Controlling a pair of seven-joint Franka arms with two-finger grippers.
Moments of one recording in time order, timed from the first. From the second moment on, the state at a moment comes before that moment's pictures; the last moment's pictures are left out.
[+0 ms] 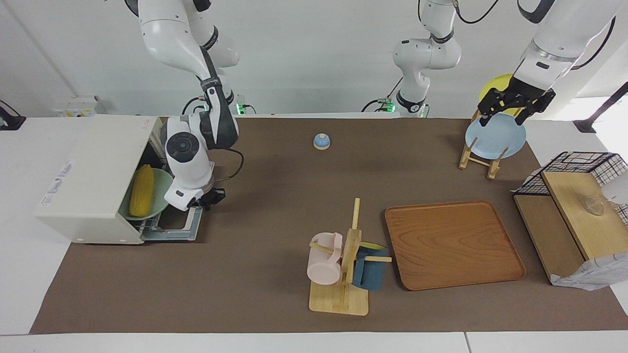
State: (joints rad) left arm -0.15 -0.13 0.06 -1.68 0.01 1.54 -0.02; right arm -0.07 0.30 0.20 -2.01 -0.21 2.18 0.05
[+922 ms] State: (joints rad) left arm -0.15 -0.13 0.06 -1.68 0.01 1.54 -0.02; right arm -0.14 0.18 0.17 -1.92 -0.22 1.90 0.14
